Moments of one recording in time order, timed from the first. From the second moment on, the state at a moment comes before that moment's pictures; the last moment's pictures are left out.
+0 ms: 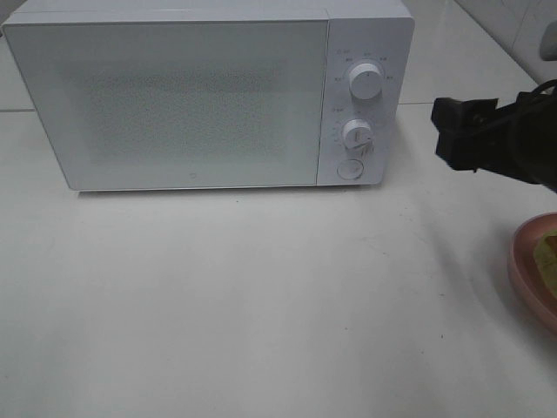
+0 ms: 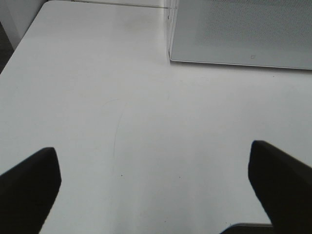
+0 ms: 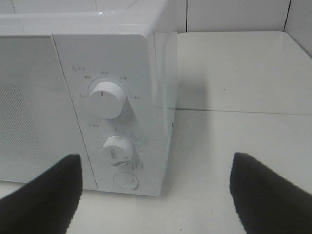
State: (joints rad) left arm 0.05 -0.01 -0.51 -0.08 1.09 -0.01; right arm 0.47 1.19 -0.33 0.54 -0.70 -0.35
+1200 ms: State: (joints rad) left arm 0.05 -0.01 -0.51 -0.08 1.09 -0.01; right arm 0.88 1.67 -0.44 0.95 -0.99 -0.44
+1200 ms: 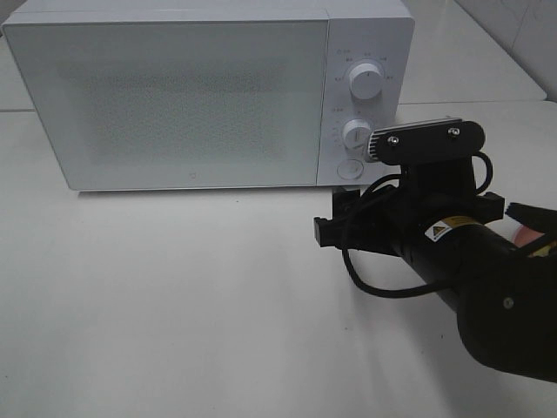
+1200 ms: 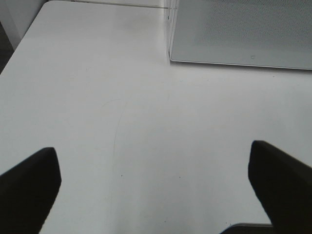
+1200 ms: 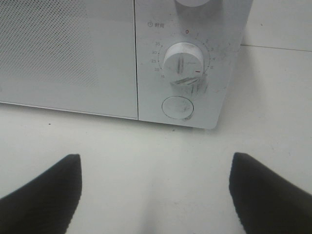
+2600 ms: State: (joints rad) left arm 0.05 -0.01 -0.51 -0.08 1.09 -0.01; right arm 0.88 1.67 -0.44 0.95 -0.98 1.08
